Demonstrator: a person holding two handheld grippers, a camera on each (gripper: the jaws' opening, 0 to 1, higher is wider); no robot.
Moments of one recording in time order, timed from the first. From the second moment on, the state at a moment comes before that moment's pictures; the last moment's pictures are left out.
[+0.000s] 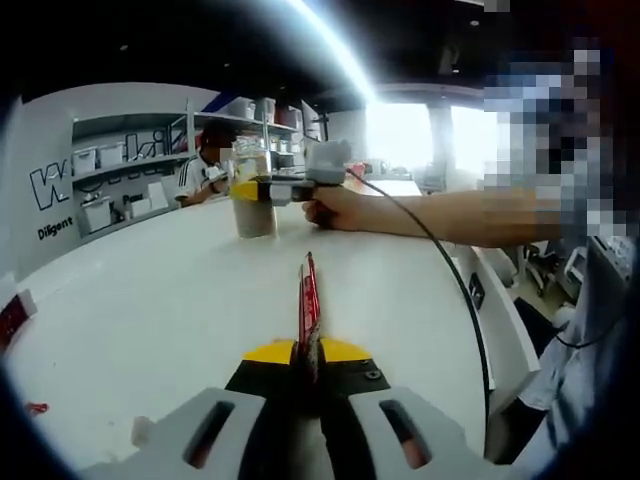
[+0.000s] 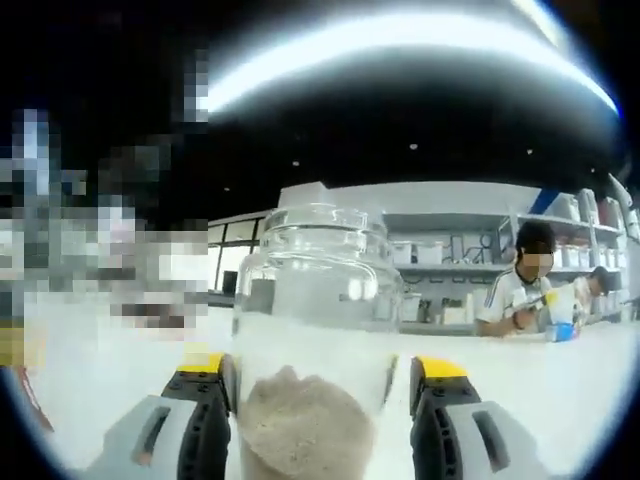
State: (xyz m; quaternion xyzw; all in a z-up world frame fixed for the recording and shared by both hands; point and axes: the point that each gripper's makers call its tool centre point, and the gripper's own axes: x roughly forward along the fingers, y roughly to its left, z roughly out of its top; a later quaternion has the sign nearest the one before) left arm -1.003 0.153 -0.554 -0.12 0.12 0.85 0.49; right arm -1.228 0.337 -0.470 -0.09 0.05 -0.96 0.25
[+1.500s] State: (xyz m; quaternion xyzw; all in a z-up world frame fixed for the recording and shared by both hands) left arm -1.002 0.154 -0.554 -0.12 0.12 0.85 0.49; right arm -1.234 0.327 -0.476 -0.08 0.01 -0.94 0.34
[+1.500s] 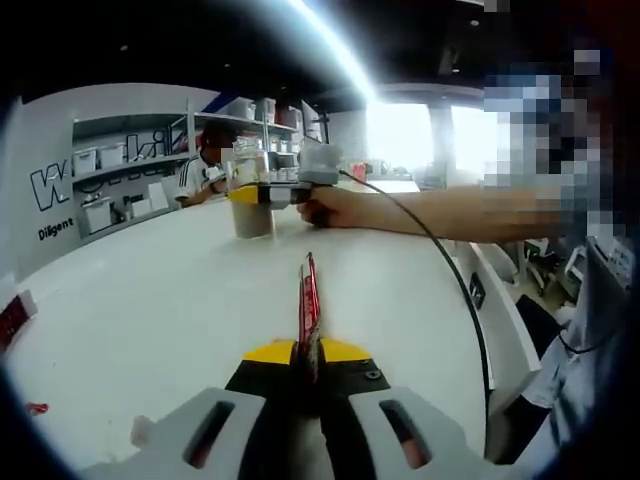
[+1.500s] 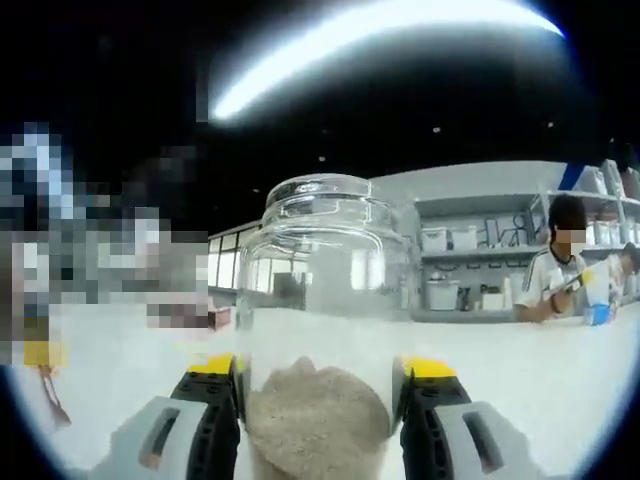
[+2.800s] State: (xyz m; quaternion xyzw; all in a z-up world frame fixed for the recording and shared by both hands) left arm -1.003 0.153 -0.553 -0.12 0.12 0.85 0.49; right arm -1.216 0.301 -0.475 -0.08 0.00 -0.91 0.42
